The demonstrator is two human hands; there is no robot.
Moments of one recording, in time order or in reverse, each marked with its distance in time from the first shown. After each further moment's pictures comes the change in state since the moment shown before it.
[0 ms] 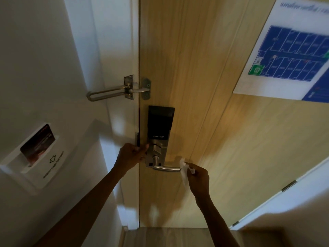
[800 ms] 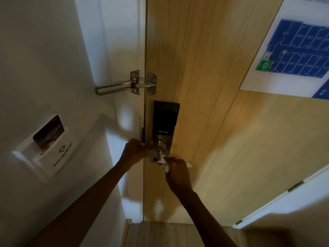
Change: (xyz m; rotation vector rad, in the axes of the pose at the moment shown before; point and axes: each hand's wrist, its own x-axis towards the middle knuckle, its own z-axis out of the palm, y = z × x) left_hand -0.008 0.006 -0.003 0.060 -0.005 0.020; right_hand -0.008 -0.009 0.060 -0.628 -0.240 -0.586
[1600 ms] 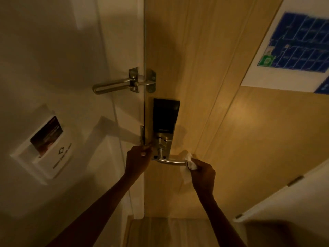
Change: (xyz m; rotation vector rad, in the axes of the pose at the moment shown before) left_hand -0.035 -0.002 0.025 0.209 0.253 0.137; right_hand -0.029 0.049 -0.027 0.399 0.413 0.372
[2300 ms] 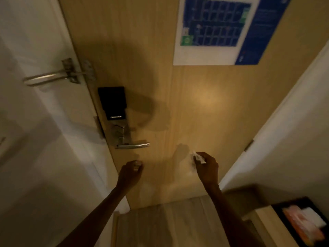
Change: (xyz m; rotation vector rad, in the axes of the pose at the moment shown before) left_hand -0.101 0.015 0.081 0.120 -0.358 -0.088; right_hand -0.027 0.060 -0.154 -0.115 0.073 0.271
